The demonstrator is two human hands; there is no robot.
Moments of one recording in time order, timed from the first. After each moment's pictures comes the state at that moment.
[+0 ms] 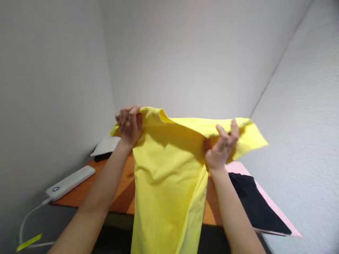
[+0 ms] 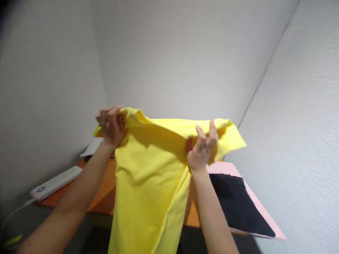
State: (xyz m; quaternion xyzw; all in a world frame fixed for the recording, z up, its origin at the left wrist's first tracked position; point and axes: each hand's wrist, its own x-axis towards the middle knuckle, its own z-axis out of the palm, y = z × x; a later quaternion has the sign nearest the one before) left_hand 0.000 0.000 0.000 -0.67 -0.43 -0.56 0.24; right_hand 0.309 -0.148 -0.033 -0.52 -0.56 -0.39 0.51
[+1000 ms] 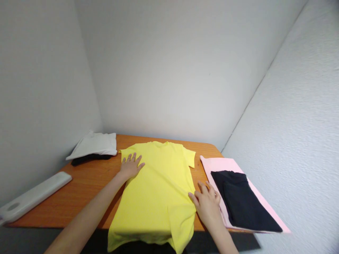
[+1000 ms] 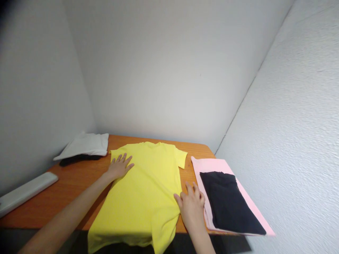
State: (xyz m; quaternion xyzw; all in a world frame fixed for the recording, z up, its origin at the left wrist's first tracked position) left_hand 0.027 0.036 -0.219 -0.82 -0.57 -0.02 -0.02; right_hand 0.312 -0.230 -0.208 -0.80 -0.58 -0.09 0.11
